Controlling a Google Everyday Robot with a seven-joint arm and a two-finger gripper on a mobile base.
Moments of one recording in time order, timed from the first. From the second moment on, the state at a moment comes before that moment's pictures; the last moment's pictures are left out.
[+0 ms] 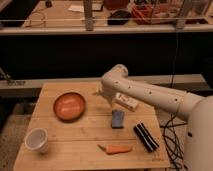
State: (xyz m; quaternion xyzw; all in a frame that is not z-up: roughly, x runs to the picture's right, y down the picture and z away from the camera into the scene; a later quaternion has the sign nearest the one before) arm 0.027 0.054 0.841 -0.15 -0.20 -0.43 0.87
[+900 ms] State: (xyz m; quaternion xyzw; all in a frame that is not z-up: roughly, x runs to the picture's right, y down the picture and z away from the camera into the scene) arm 0.165 0.127 0.763 -0.27 -0.18 -0.43 0.84
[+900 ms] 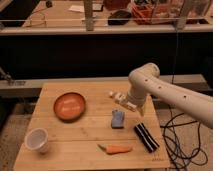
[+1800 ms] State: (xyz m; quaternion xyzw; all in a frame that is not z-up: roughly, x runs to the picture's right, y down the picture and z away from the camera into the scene) arm 0.099 0.168 0.671 -0.23 -0.21 -0.52 0.80
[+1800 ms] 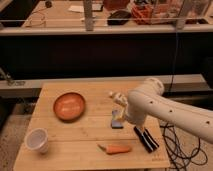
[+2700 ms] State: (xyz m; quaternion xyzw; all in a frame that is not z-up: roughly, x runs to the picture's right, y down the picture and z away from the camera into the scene) arm -0.023 0.054 0.711 -0.16 -0.17 -0.62 0.75
